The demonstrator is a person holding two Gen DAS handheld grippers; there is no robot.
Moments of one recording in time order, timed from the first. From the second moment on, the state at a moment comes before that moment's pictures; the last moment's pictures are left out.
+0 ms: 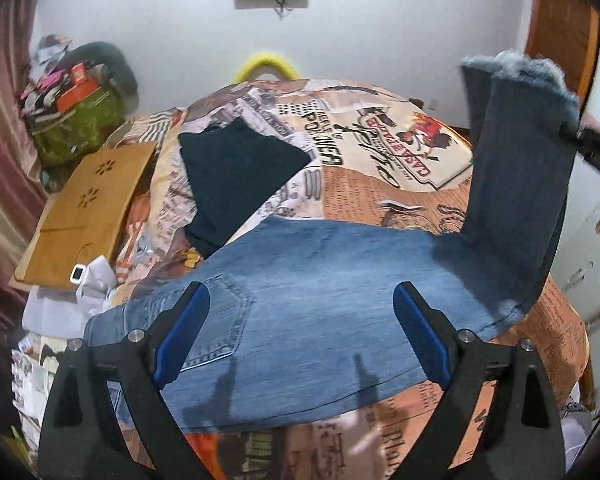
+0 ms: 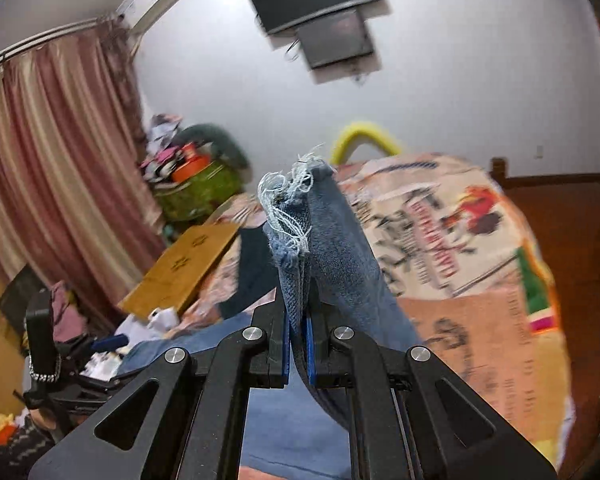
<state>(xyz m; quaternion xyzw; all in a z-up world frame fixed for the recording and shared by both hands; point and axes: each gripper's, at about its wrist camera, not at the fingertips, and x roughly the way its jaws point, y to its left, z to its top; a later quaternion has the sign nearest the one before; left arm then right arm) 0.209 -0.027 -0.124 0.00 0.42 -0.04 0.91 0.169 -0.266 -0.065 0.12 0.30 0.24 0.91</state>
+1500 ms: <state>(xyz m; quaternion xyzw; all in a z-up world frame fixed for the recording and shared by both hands) 0.314 -0.091 -0.183 0.03 0.51 -0.09 0.86 0.223 -0.264 -0.171 0.06 0.46 0.23 0.86</state>
